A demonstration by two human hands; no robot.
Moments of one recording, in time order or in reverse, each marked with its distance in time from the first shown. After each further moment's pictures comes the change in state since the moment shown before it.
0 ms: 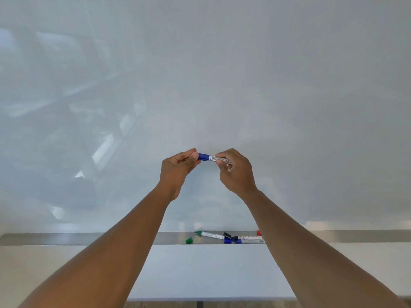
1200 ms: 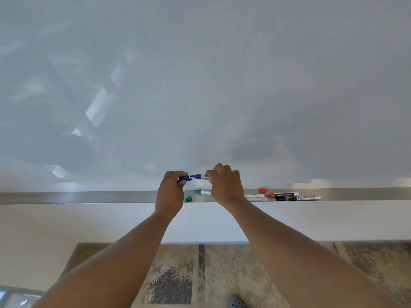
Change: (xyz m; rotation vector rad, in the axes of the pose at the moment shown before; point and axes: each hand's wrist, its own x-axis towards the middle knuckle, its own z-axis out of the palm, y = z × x) left_hand -0.030 -0.181 -0.073 1.033 0.076 0.061; right_hand -0.115 0.058 0.074 -0.582 -0.610 0.117
